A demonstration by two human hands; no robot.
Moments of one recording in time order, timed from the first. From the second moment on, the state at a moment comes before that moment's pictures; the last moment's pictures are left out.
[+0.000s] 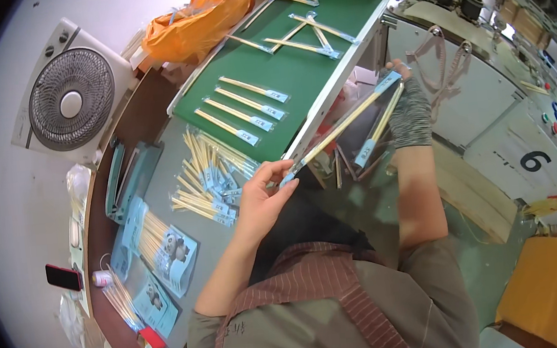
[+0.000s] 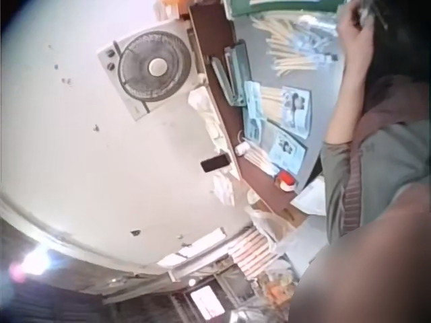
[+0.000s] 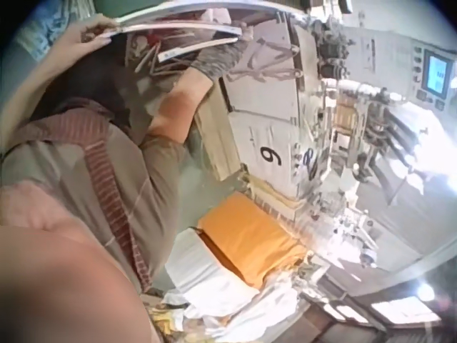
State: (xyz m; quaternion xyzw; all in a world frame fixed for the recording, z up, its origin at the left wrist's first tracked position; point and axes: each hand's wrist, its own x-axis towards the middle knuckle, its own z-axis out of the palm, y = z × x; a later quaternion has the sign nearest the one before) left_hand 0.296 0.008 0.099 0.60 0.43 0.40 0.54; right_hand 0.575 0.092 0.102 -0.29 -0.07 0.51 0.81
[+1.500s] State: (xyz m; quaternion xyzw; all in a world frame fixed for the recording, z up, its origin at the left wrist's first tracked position) left_hand 0.277 0.031 0.118 0.14 0.17 0.69 0.69; right_hand 0.475 -0.024 0.109 -0.21 -0.68 0.49 0.52
